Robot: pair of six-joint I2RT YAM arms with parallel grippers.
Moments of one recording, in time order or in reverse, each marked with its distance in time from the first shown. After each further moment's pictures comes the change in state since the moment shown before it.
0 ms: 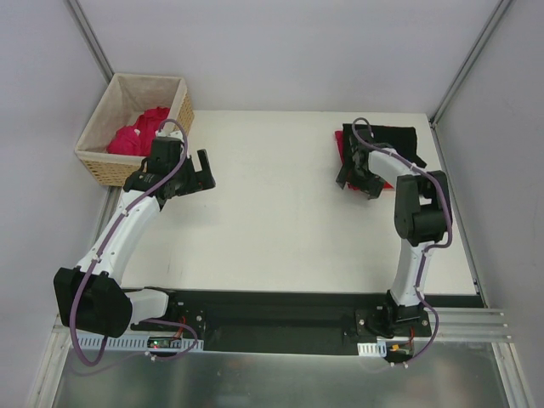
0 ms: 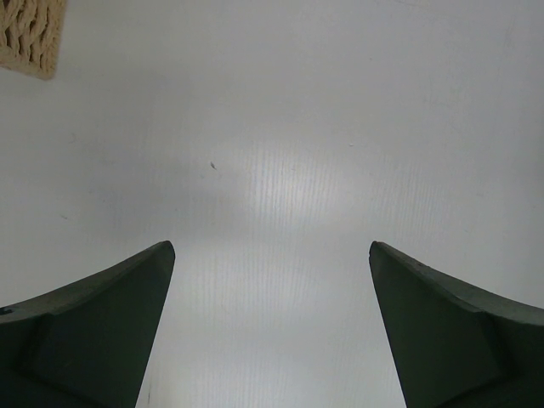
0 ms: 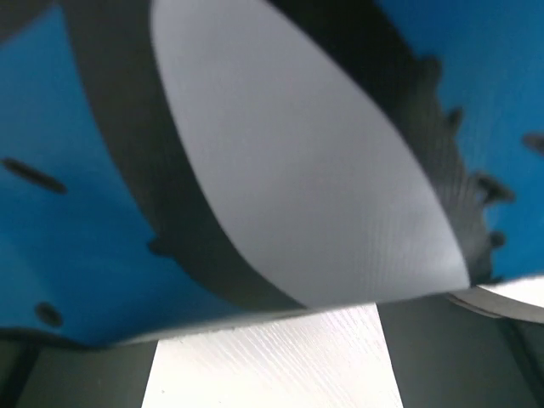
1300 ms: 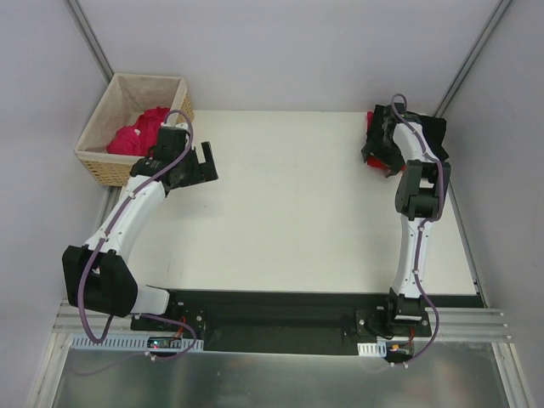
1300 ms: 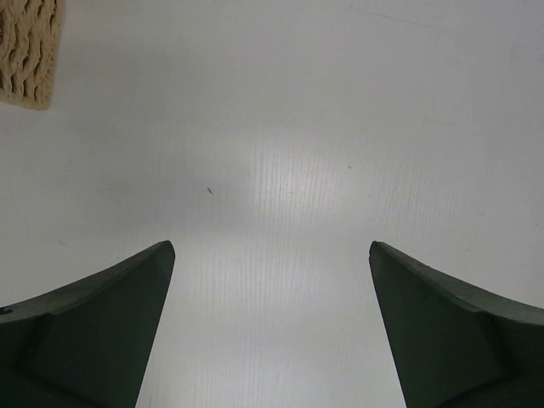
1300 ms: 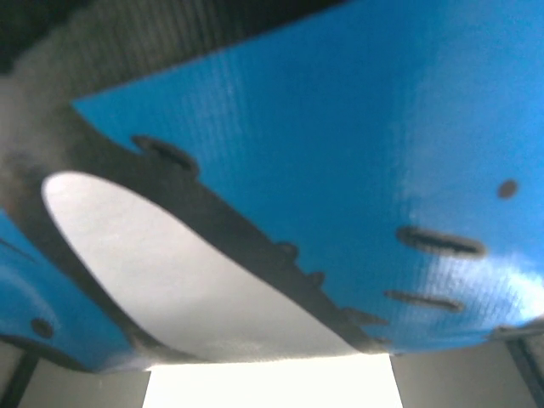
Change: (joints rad) left arm 0.000 0.124 0.090 0.000 -0.003 0.011; right arm -0.231 0.418 0.706 -0.305 -0.097 0.024
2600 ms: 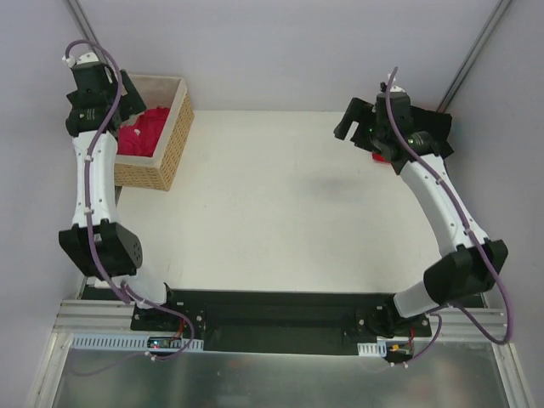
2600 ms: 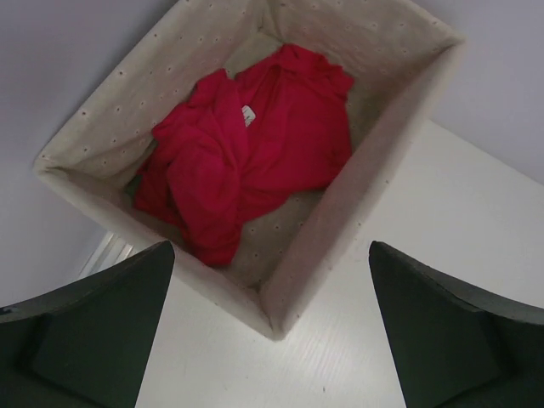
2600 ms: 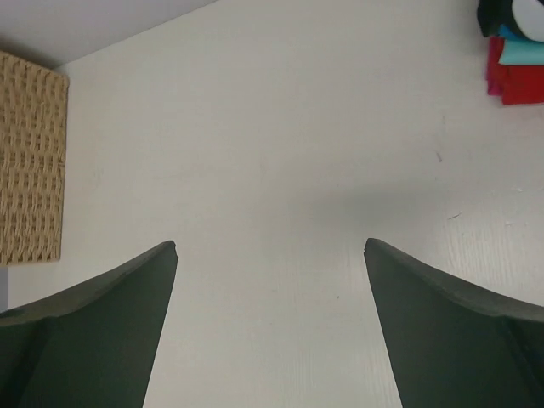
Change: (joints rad) left arm 0.373 0.236 0.646 -0.060 -0.155 0.125; right arm 0.291 -0.877 -0.536 0.345 -0.095 -0.109
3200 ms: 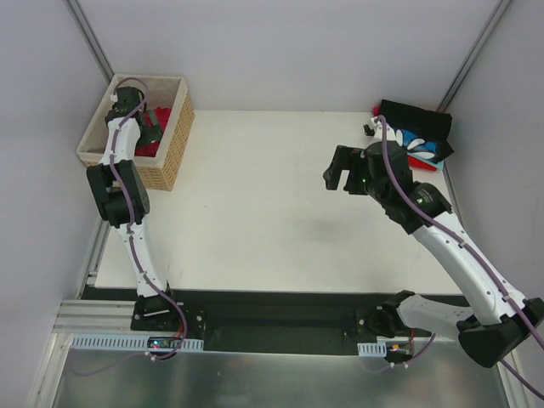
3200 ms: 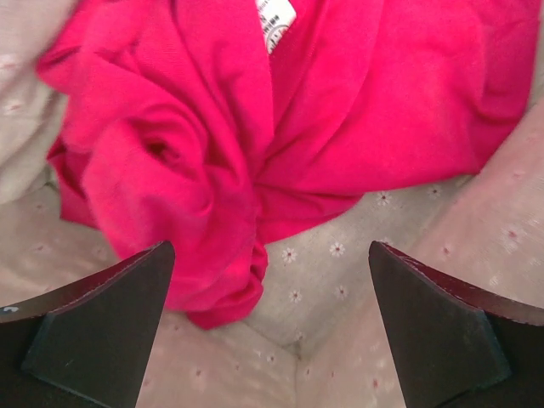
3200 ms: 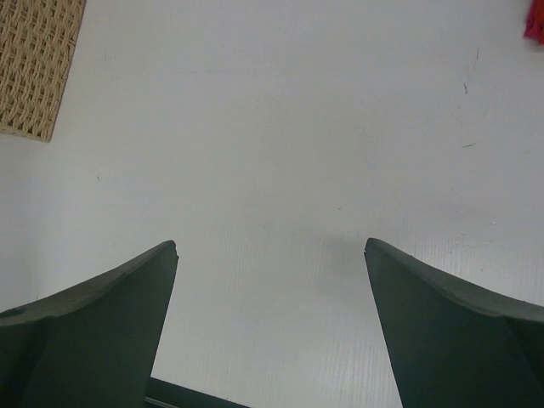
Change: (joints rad) left arm 0.034 0.601 0.187 -0.049 -0.028 0.025; right arm 0.308 -0.428 -0.361 -0.031 0.141 -0.059
